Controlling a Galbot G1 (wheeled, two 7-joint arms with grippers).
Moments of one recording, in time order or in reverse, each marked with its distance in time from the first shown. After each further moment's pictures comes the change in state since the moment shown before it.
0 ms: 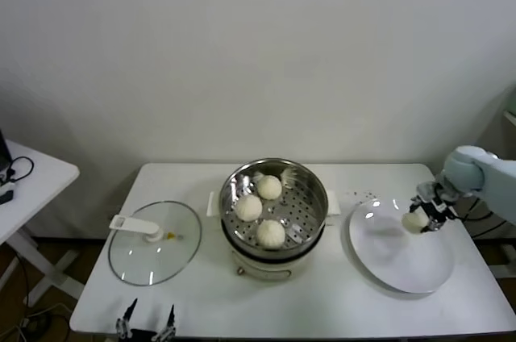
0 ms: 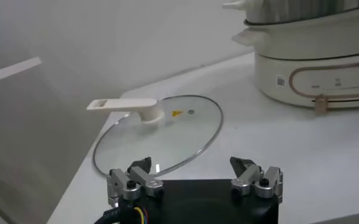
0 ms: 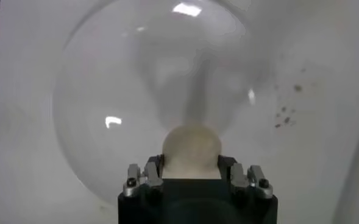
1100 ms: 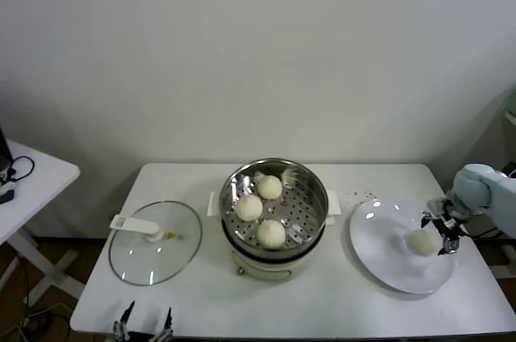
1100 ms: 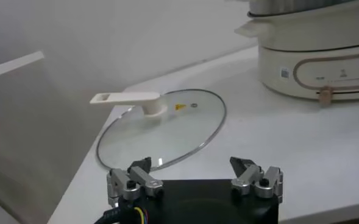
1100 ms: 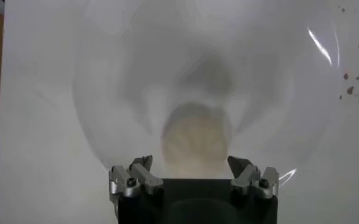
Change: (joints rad) left arm -0.001 0.000 -0.014 0.013 0.002 0.001 0.002; right arm -0.221 -0.012 0.149 -0.130 -0.071 0.032 0.005
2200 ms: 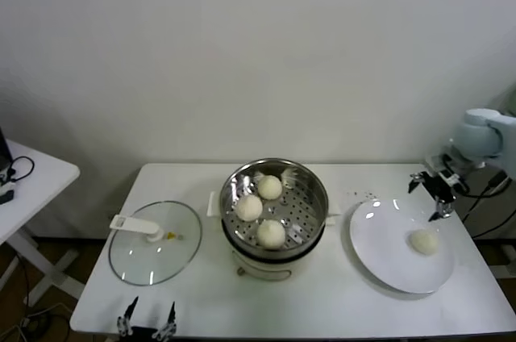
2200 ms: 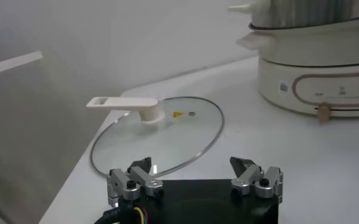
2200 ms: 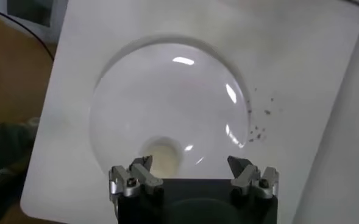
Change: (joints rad) left arm -0.016 0.000 0.011 -0.005 -0.043 0.005 0.006; right arm 0.642 0.006 -0.566 0.282 0.273 -0.061 -0.033
